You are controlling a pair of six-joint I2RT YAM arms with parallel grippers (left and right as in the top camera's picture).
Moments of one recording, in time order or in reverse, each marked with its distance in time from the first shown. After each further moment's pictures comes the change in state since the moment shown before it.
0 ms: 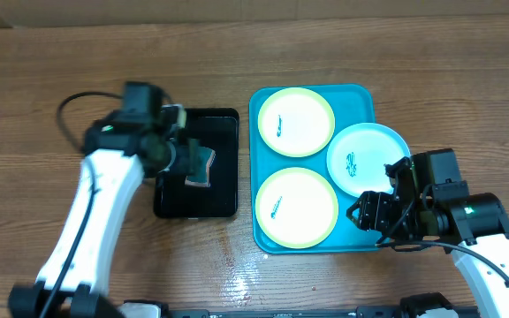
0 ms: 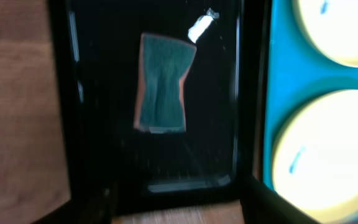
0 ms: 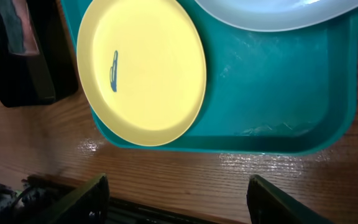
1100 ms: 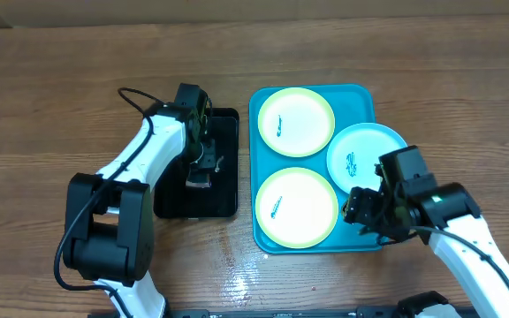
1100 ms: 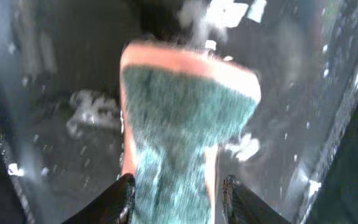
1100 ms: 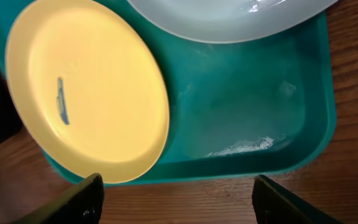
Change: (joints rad) left arm -0.082 0.395 0.043 0.116 -0.122 -0.107; right arm 0.129 0.121 -0.047 0.121 0.193 0.206
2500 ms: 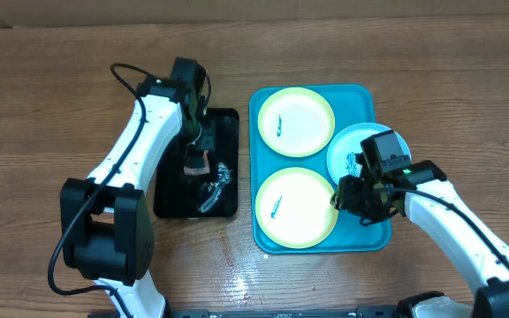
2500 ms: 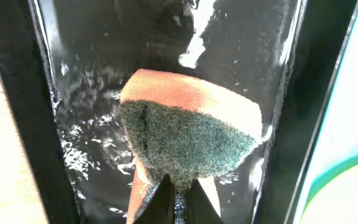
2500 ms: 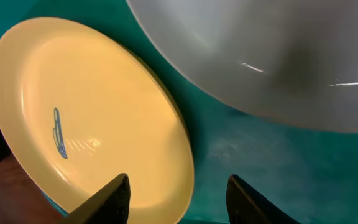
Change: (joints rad) left arm 0.000 0.004 0.229 -0.204 0.000 0.027; right arm 0.000 0.277 0.000 0.240 -0.076 -0.066
